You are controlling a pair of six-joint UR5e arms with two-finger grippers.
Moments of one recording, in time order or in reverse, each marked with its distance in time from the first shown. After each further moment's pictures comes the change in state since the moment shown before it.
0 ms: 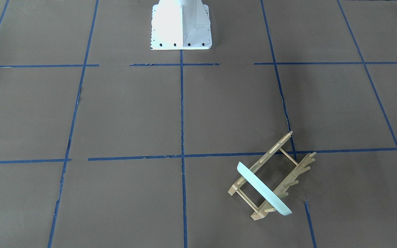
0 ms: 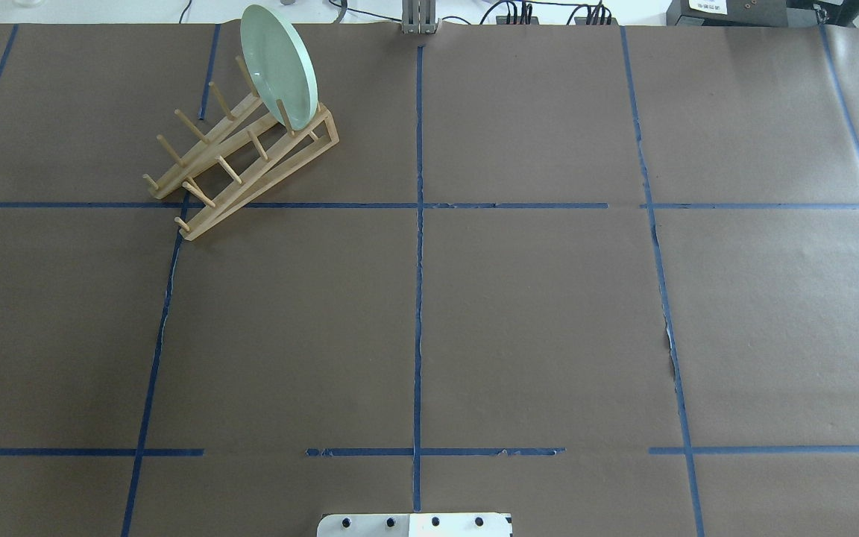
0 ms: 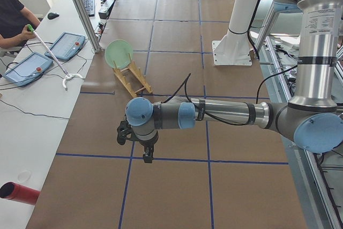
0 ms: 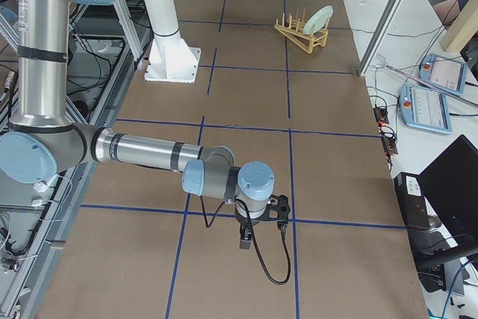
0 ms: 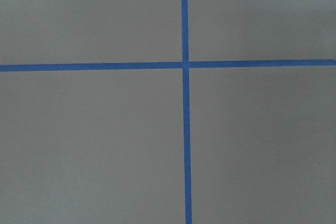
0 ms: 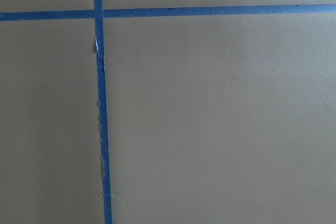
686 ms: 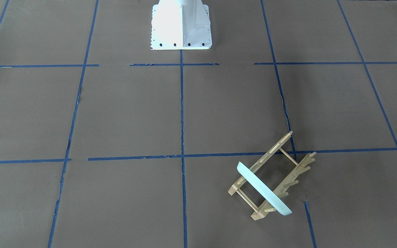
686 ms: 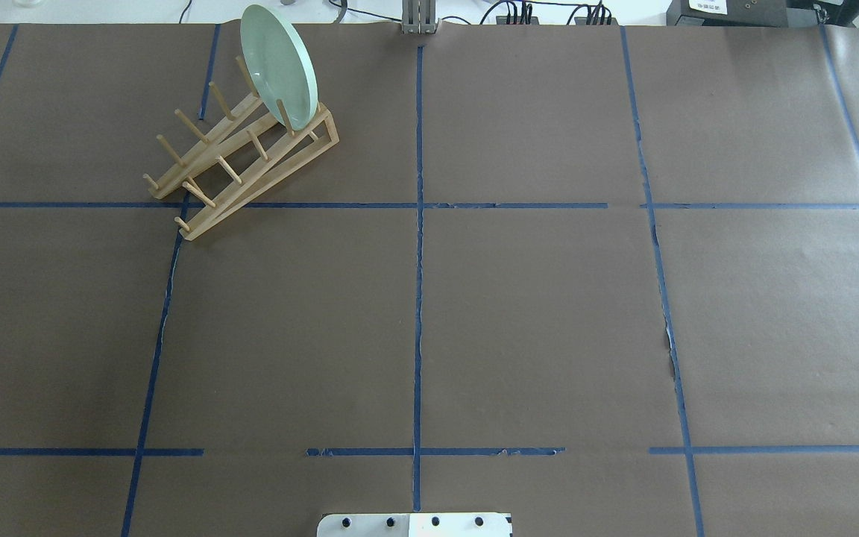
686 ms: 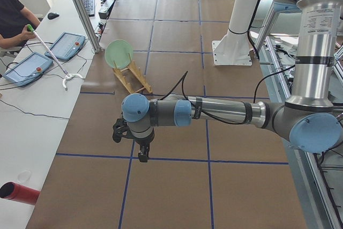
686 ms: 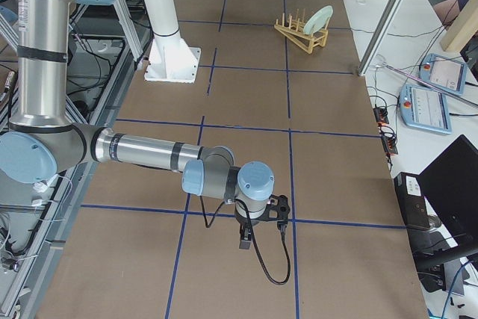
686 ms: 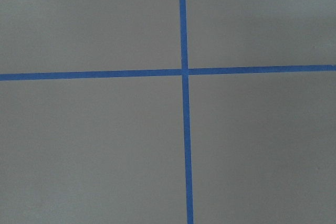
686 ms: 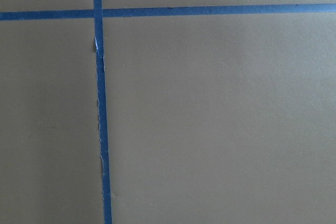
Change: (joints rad) left arm 0.000 -0.006 0.005 -0.006 0.063 0.003; right arm 0.000 0.000 0.000 0.000 0.000 0.000
